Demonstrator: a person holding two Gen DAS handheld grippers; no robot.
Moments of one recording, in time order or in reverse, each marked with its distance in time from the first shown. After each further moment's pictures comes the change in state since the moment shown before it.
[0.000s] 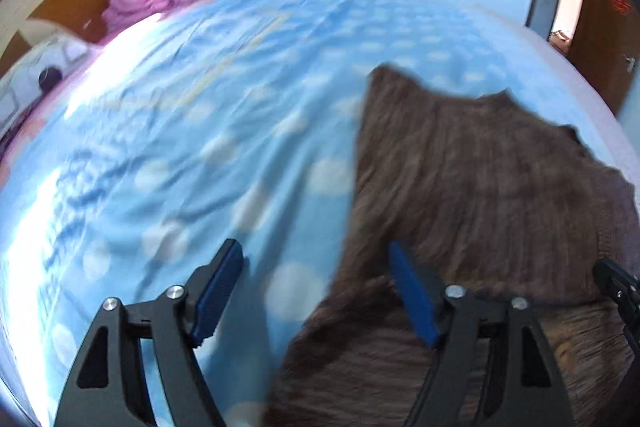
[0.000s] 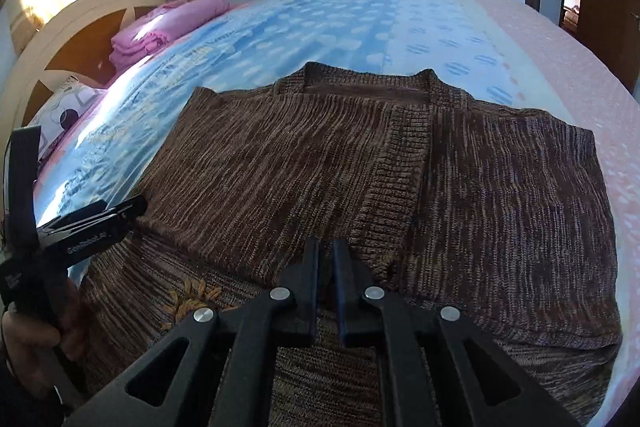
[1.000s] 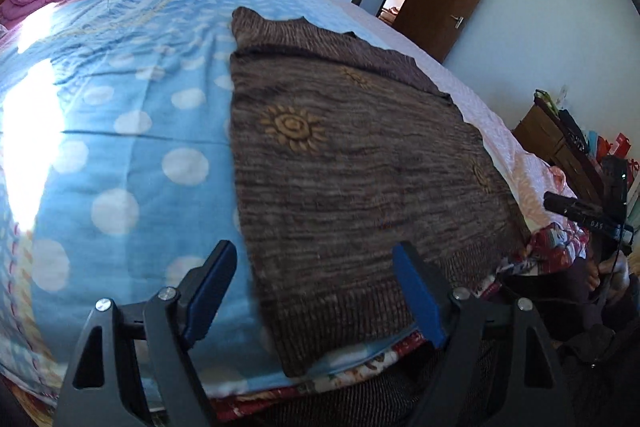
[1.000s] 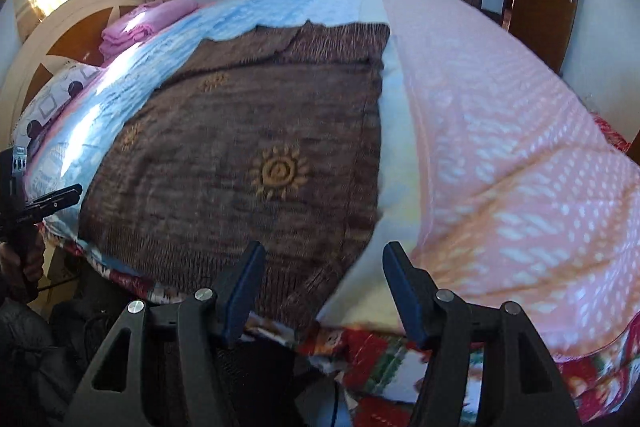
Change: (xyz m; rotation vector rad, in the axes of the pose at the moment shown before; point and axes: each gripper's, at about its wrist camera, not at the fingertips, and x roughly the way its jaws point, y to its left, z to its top) left arm -0.163 0.102 -0.197 0.260 0.070 -0.608; right arm -0.259 -0.037 -0.236 0.068 0.070 -0.149
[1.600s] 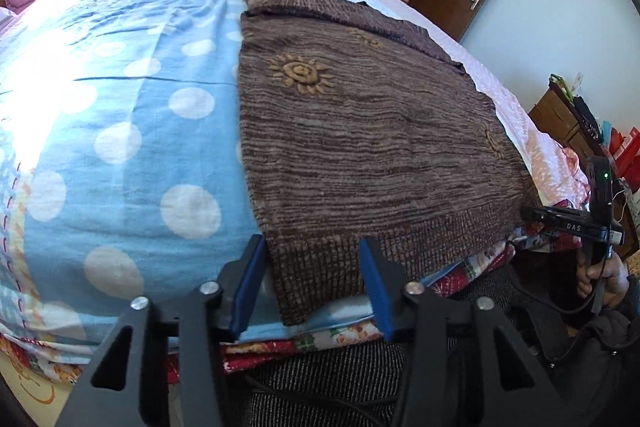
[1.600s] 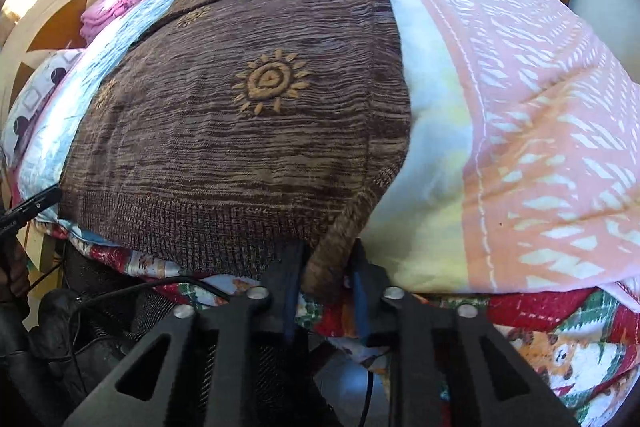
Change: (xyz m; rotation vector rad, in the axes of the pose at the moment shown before) left arm 0.003 -0.001 -0.020 -0.019 0.080 0.064; right arm 0.047 0.007 -0.030 0.080 0.152 0.012
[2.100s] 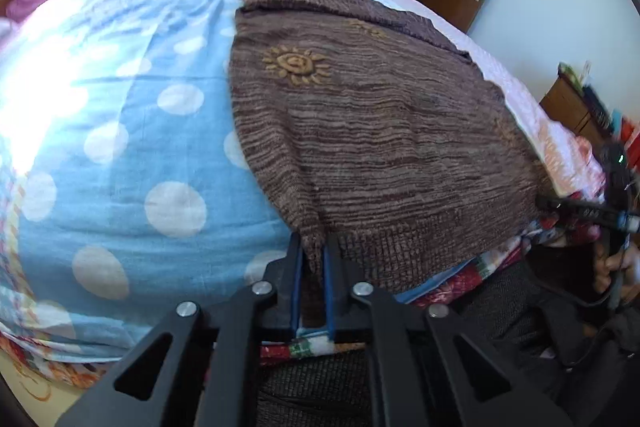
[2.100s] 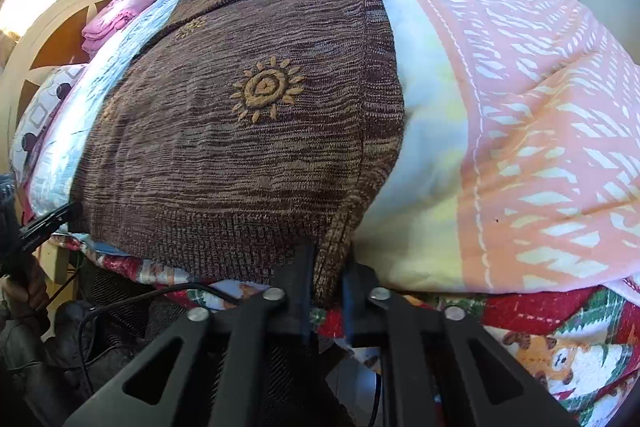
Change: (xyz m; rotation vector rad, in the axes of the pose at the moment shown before) left arm 0.009 -0.007 -0.004 0.008 -0.001 0.025; right arm -0.004 -0.008 0.001 0.053 0.008 0.066
